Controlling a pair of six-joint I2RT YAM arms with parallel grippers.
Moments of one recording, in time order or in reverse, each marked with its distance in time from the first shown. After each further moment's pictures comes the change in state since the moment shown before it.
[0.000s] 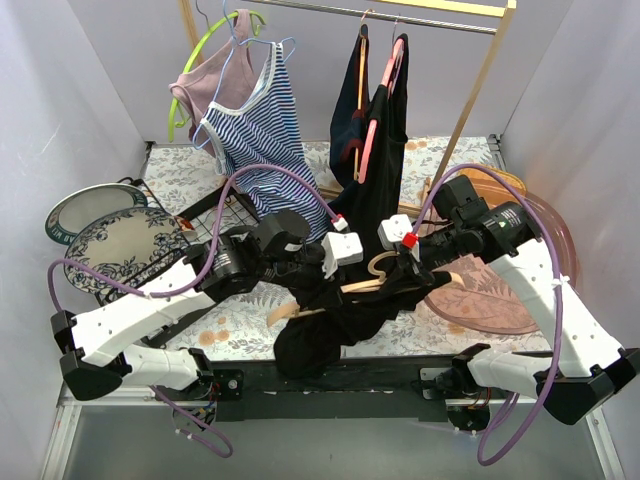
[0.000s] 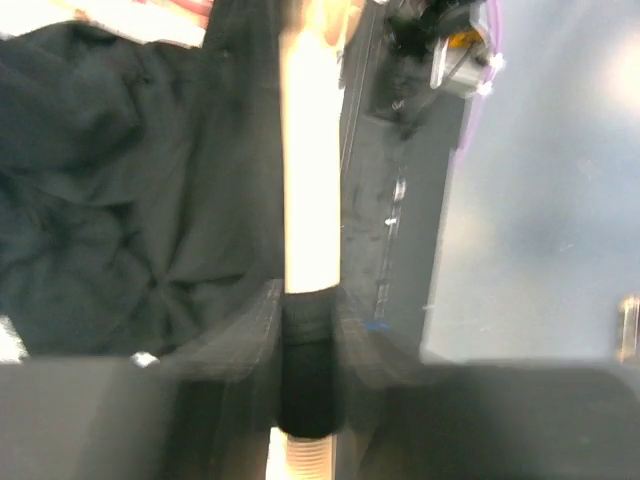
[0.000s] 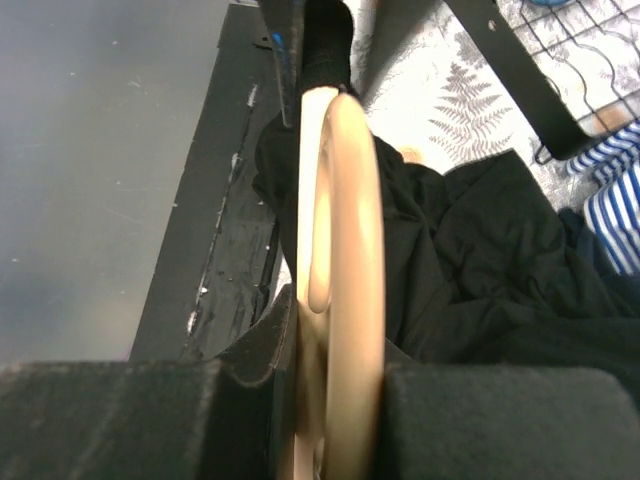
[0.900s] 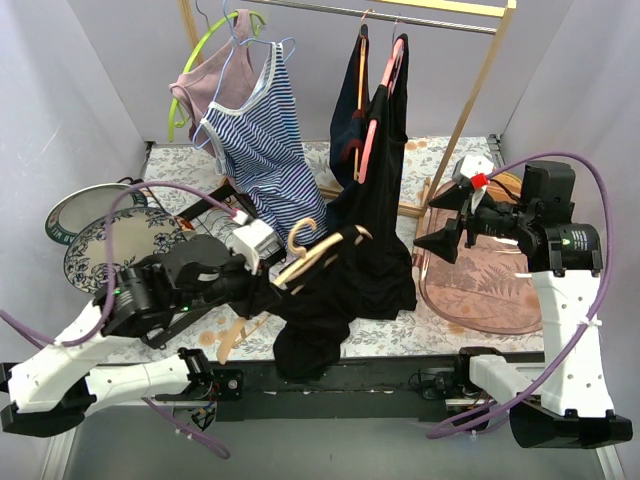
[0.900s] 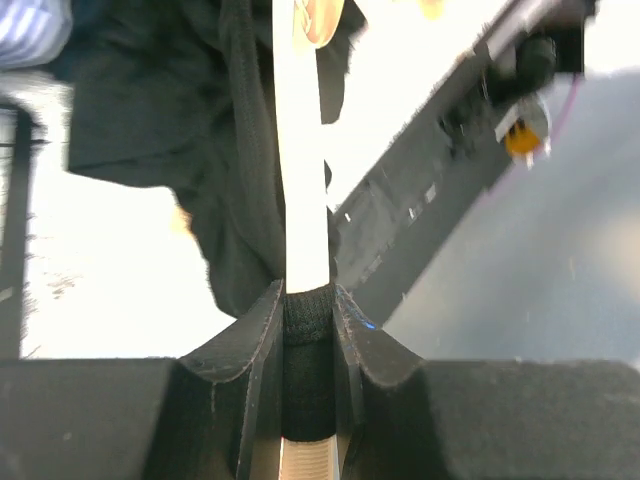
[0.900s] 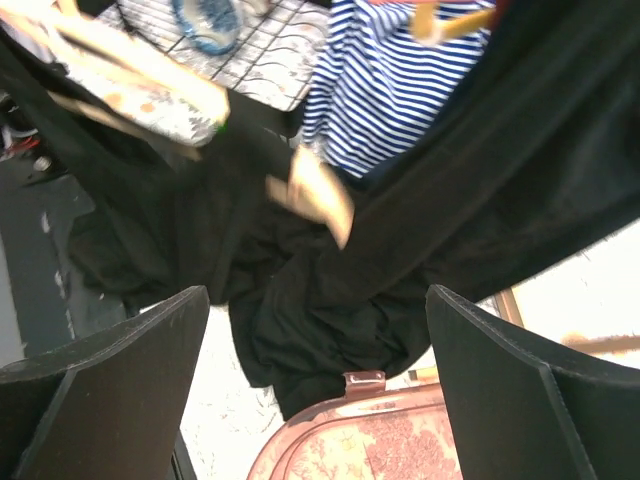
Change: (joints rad) left arm 0.020 -0.360 -0.098 -0.217 -0.302 -0.401; right arm -0.503 -0.132 0.031 0.296 -0.017 0.377
